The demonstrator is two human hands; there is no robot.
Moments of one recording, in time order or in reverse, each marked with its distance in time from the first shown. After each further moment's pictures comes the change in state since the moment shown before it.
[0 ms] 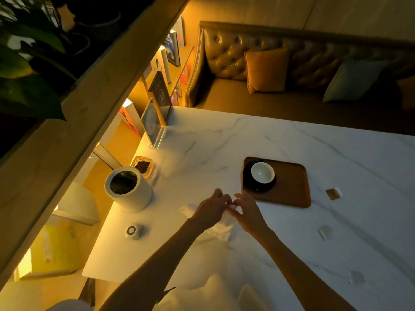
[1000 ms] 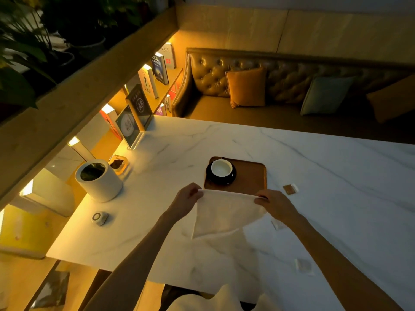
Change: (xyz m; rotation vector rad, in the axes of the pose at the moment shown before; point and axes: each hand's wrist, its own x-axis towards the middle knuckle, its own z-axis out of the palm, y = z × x) left_hand -0.008 0.132 0.042 -0.468 0.218 -0.303; right_hand -0.085 0.173 -0.205 -0.173 -0.097 -0.063
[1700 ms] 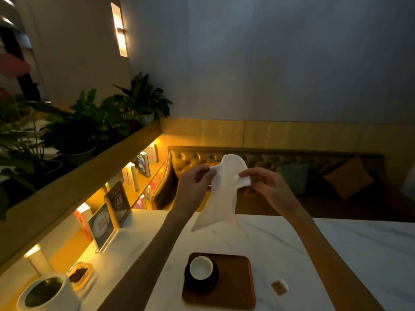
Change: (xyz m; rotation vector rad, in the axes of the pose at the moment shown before) left_hand 0.053 0.312 -0.084 -0.307 0.334 0.636; right_hand 0.010 -0.144 -0.272 0.573 0.446 -0.478
